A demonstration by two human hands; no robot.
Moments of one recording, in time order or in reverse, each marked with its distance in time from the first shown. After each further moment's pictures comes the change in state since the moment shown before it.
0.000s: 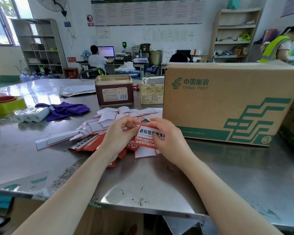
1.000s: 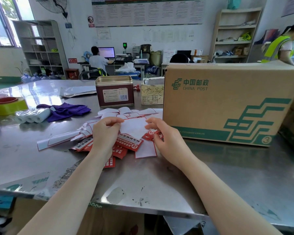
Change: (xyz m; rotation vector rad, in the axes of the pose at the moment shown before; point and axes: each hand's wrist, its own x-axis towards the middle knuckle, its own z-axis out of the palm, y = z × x) left_hand 0.012 -0.010 -0.013 -0.063 0.401 -0.140; right_hand -0.004 -0.002 0.000 0.147 -0.079 0.045
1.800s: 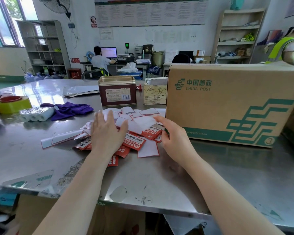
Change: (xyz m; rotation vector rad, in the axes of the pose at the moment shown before) left_hand 0.006 -0.011 -0.010 0.932 -0.041 0.309; right_hand 0.001 0.003 -0.004 -0.011 0.075 0.057
